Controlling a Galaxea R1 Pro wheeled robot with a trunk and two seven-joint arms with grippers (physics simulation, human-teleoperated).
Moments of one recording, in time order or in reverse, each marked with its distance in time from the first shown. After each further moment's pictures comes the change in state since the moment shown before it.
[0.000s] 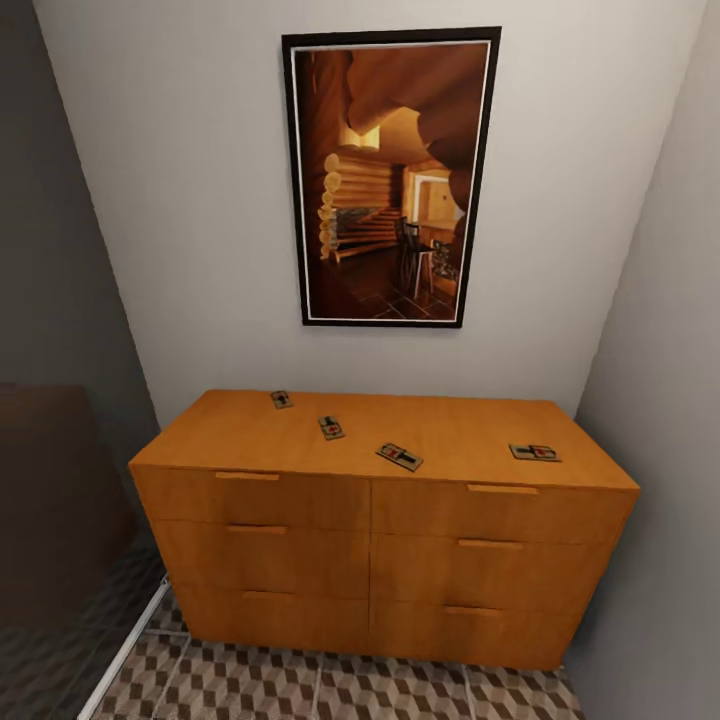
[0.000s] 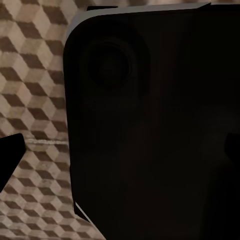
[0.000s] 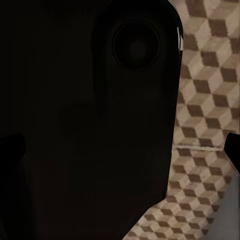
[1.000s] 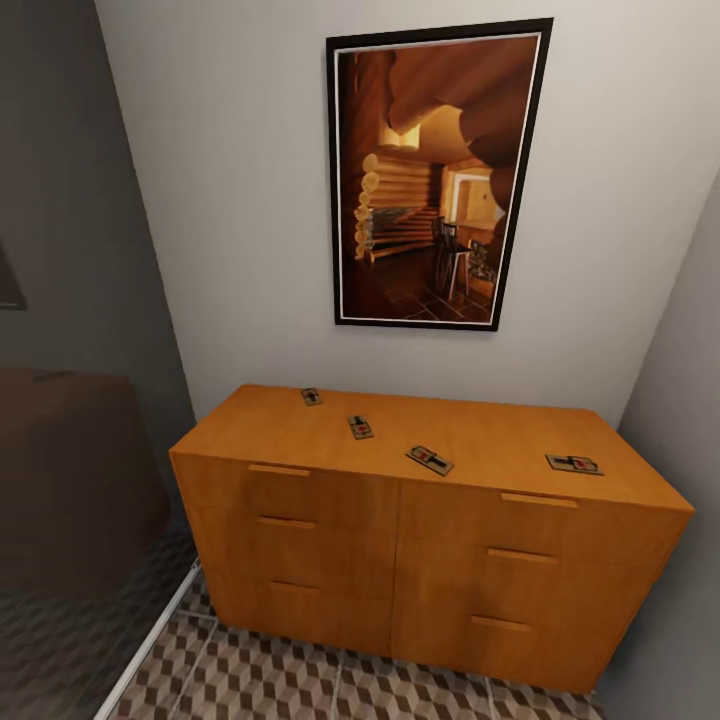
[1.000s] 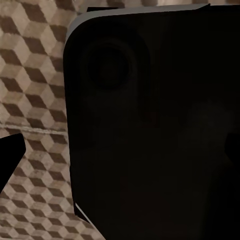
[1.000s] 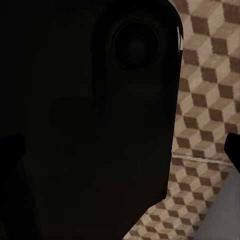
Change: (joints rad) left arm 0.000 0.000 -0.001 0.000 0.000 -0.003 -0.001; right arm 0.000 0.000 0.001 0.000 0.000 0.001 0.000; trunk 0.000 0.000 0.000
